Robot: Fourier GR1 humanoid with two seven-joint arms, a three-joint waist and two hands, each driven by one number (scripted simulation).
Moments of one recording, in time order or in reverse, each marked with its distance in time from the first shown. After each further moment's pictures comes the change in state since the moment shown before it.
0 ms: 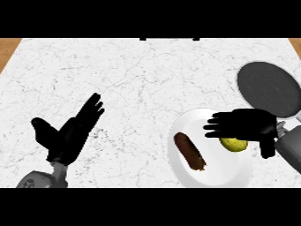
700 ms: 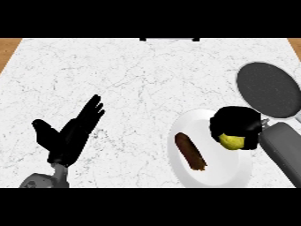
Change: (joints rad) left arm 0.022 -0.048 0.044 -0.004 -0.055 -0.046 0.019; right arm -0.016 0.173 -0.106 0.212 0.149 -0.195 -0.134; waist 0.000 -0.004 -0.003
